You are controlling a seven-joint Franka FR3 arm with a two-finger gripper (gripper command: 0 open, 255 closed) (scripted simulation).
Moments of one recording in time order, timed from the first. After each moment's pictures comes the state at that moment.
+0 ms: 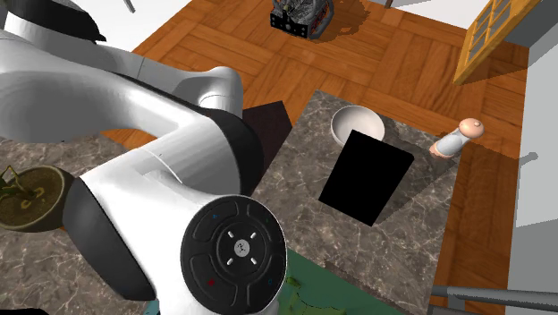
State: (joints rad) arm -0.28 -1.01 -0.90 -2.27 -1.12 1.32 -0.99
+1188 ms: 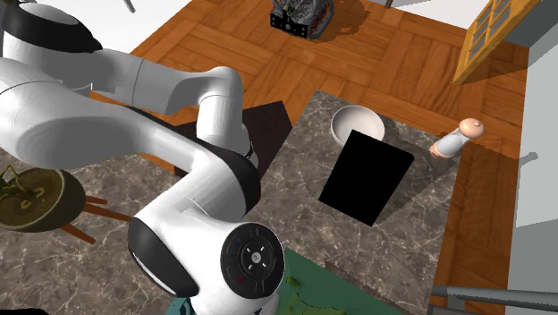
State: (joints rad) arm -0.29 -1.05 -1.06 -2.44 -1.24 1.47 -0.90
